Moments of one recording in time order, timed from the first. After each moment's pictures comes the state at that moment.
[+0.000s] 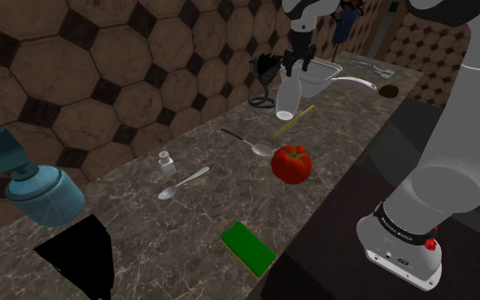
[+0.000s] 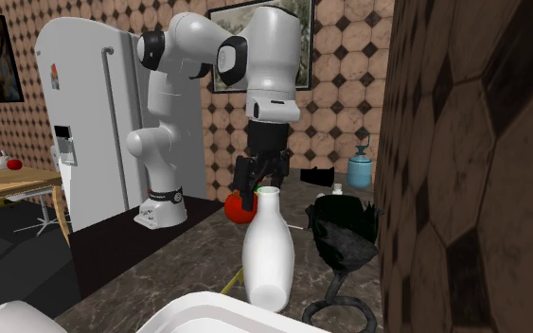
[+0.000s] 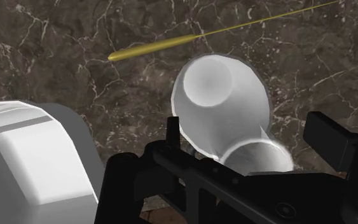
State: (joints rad) arm -0.14 0.28 -0.32 -1.72 0.04 1.91 -0.27
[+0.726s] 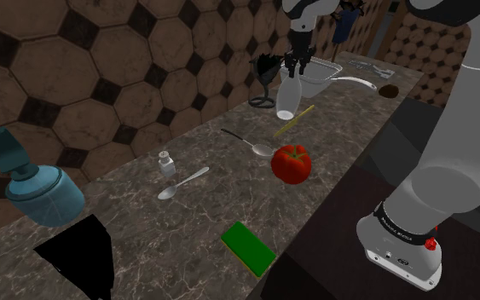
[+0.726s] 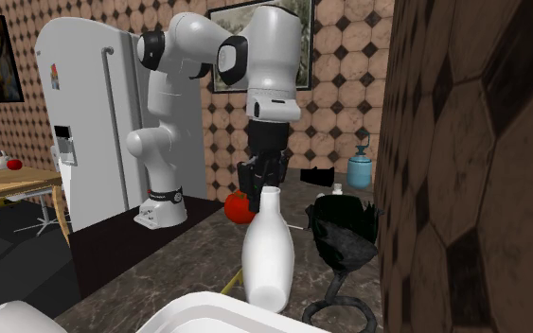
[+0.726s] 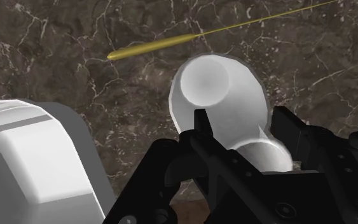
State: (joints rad) arm -0.14 0.28 -0.32 -1.72 0.04 1.91 -0.27
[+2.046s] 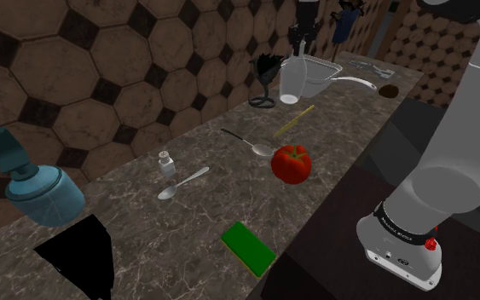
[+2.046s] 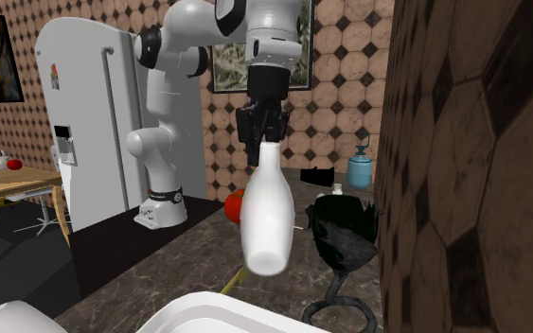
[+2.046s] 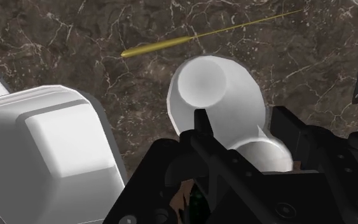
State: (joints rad) arm -0.13 0.23 -0.32 -1.54 0.02 1.69 -0.26
